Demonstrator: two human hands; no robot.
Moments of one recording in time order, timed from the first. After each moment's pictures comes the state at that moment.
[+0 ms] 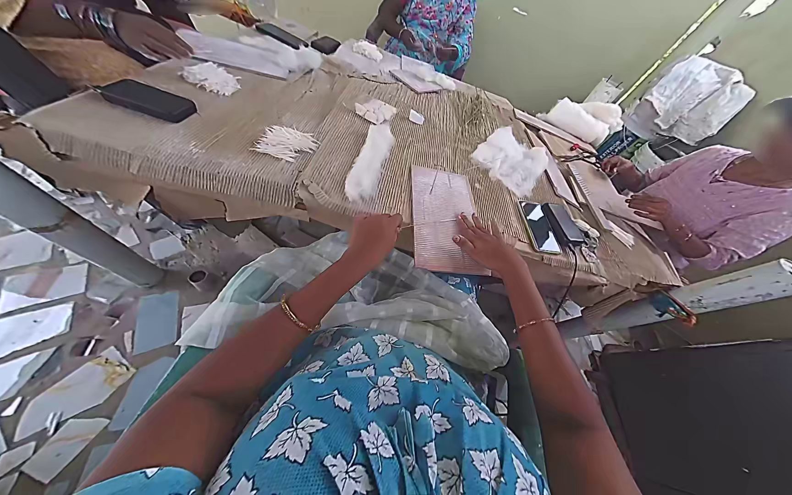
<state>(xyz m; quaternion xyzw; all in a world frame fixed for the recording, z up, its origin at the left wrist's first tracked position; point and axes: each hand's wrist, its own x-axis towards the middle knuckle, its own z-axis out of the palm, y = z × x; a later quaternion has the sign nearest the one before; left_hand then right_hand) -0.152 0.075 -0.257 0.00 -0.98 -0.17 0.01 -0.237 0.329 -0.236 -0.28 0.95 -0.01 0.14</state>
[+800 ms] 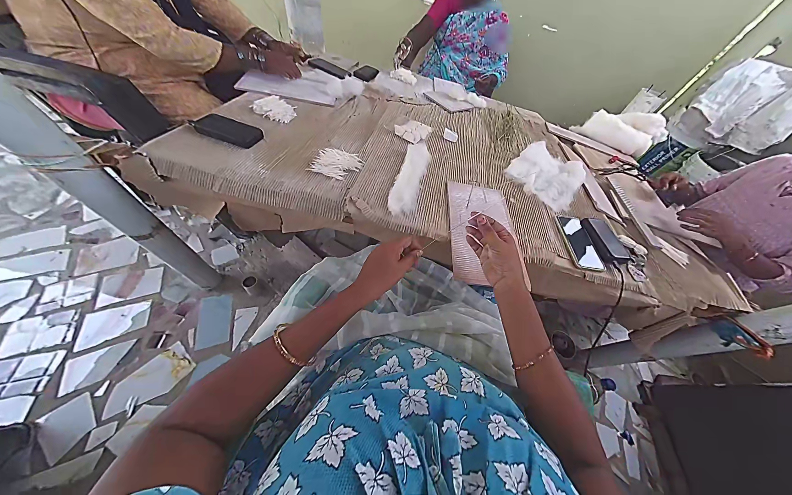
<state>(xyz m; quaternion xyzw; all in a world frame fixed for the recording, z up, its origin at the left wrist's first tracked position) -0.090 0.023 -0.262 -0.02 -0.85 -0.52 0.02 -0.180 0.231 -0.224 -0.03 0.59 -0.81 0.06</state>
